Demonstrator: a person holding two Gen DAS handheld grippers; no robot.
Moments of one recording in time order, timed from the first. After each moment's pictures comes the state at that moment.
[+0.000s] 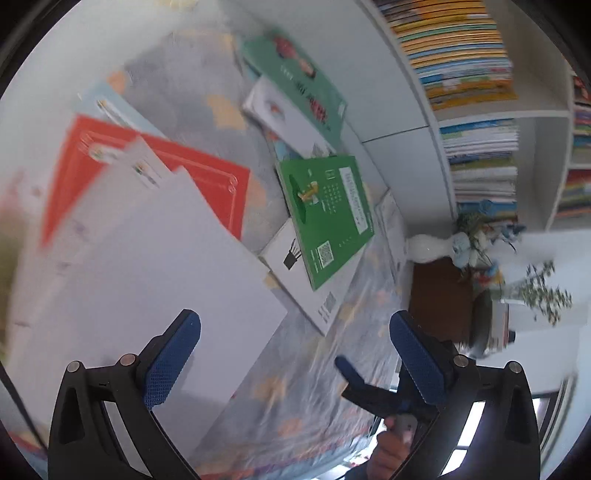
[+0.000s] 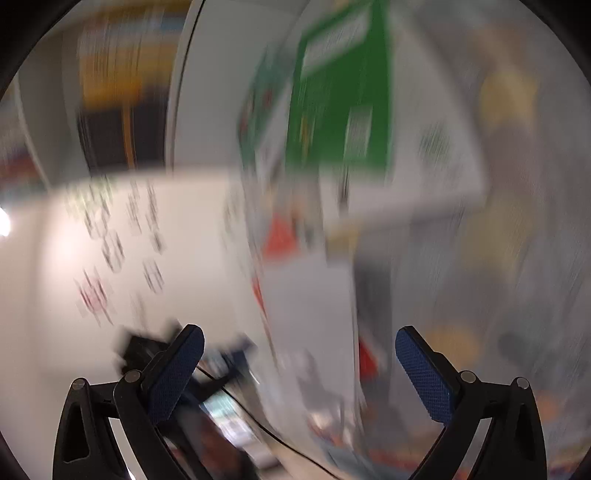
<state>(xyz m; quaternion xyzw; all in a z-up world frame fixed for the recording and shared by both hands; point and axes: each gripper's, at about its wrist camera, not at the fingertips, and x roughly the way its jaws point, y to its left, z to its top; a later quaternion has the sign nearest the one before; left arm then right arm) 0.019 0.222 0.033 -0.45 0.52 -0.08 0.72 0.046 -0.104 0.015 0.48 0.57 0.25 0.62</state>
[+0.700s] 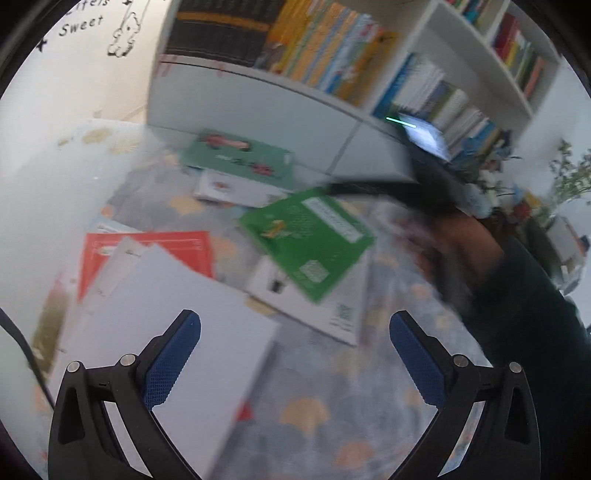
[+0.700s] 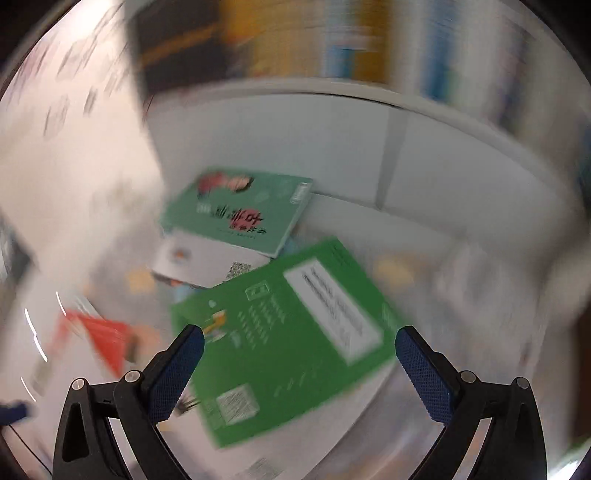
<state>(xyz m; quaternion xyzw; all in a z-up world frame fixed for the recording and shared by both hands) -0.038 0.125 0.106 -0.21 0.40 -0.05 0.89 0.214 0.001 0.106 -0.15 0.45 0.23 0.85</state>
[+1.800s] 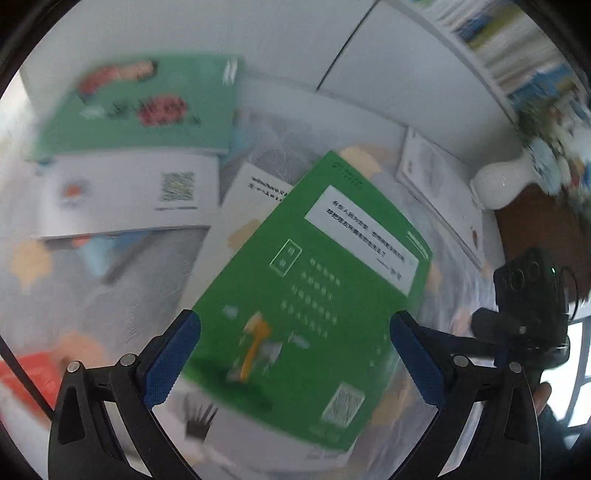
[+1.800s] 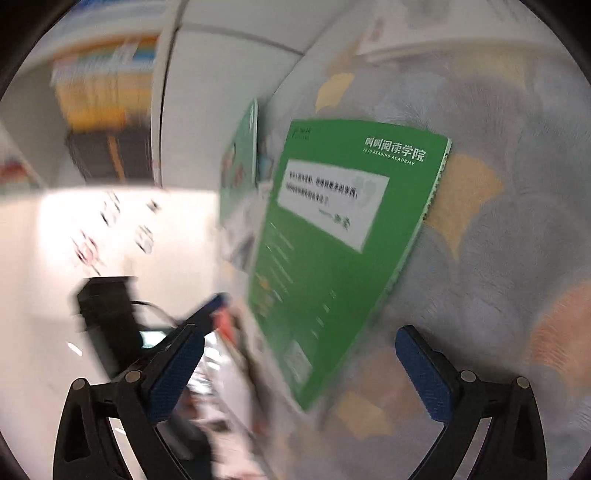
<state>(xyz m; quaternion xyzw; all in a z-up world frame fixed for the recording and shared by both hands) 0.213 0.065 0.007 -0.18 0.59 -0.09 0.78 0.221 -0.187 -0.011 0.38 0.61 0.34 0.61</state>
